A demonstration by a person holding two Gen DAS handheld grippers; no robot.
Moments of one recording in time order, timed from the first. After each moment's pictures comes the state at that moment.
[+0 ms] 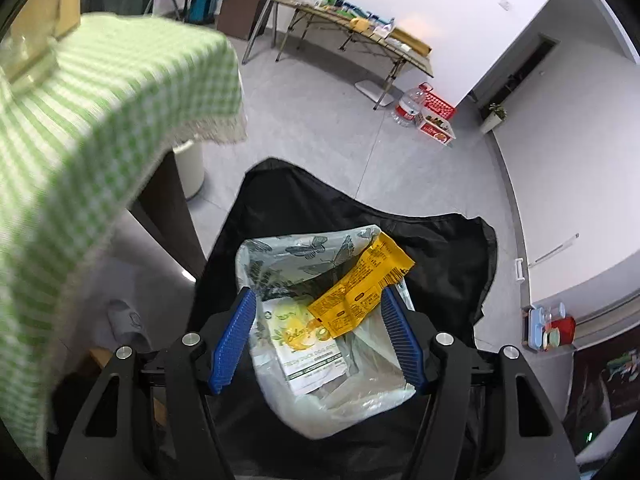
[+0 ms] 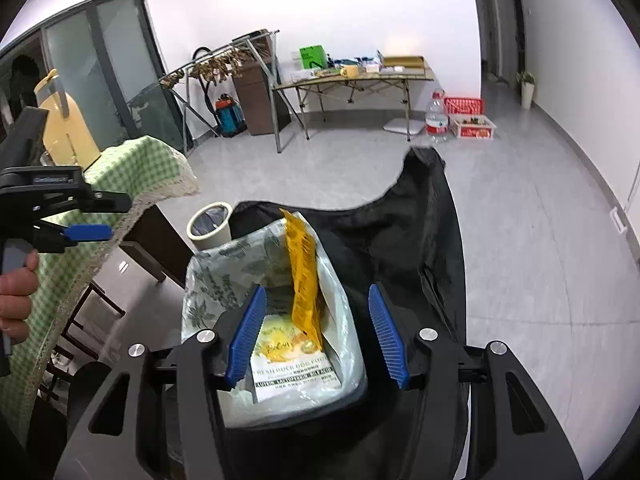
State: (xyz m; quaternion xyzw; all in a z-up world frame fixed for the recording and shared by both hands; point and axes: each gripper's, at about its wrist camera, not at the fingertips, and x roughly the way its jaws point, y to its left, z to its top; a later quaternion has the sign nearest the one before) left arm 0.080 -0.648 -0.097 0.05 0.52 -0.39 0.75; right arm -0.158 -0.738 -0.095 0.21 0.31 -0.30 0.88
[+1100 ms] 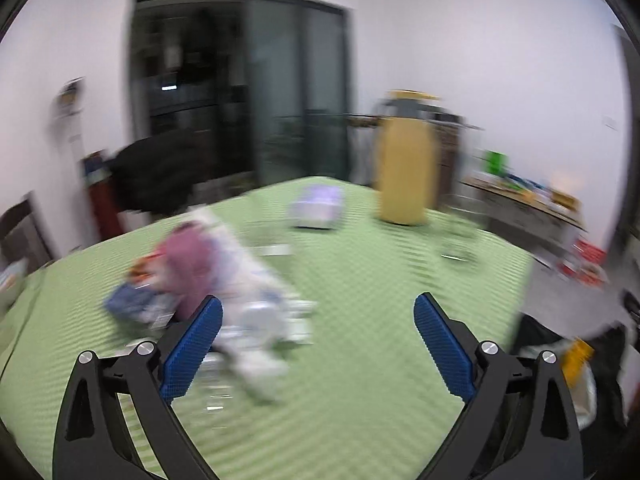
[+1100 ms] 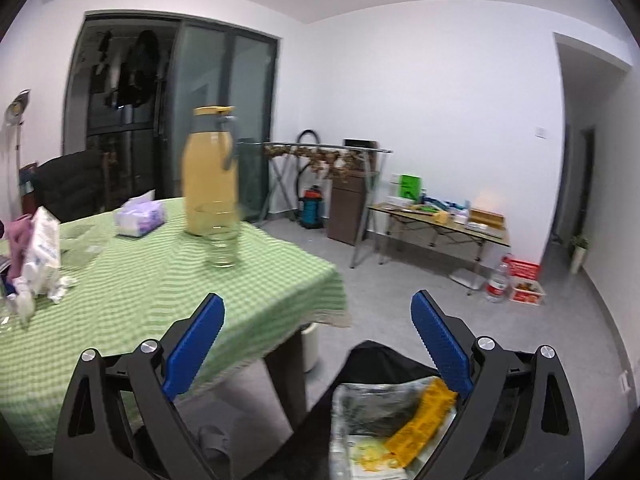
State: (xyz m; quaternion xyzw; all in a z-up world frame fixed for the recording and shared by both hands) left arm 0.070 -0.230 0.063 0.04 0.23 -0.07 0.97; right arm -0.037 -0.529 0.049 0.00 0.17 -0.19 0.97
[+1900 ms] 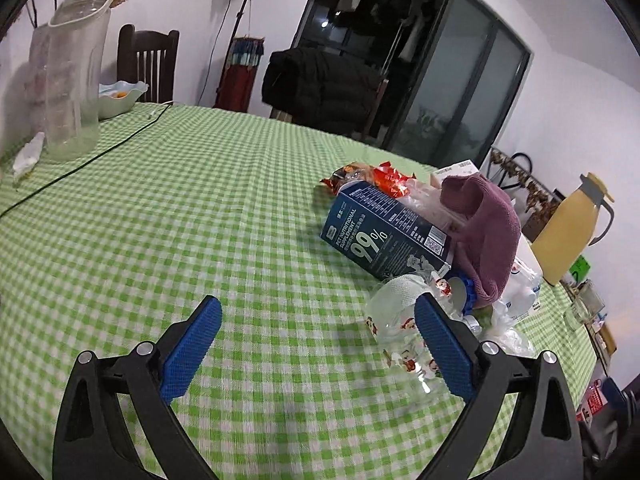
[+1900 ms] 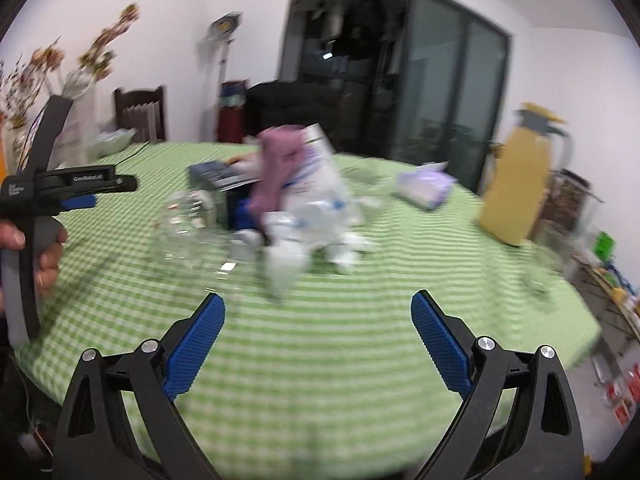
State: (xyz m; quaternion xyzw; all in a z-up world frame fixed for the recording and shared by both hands) left arm 0.060 0.020 -0.020 -0.19 0.28 0.09 0.94; right arm 0.068 -0.233 0.009 -0.12 0.24 0.18 0.94
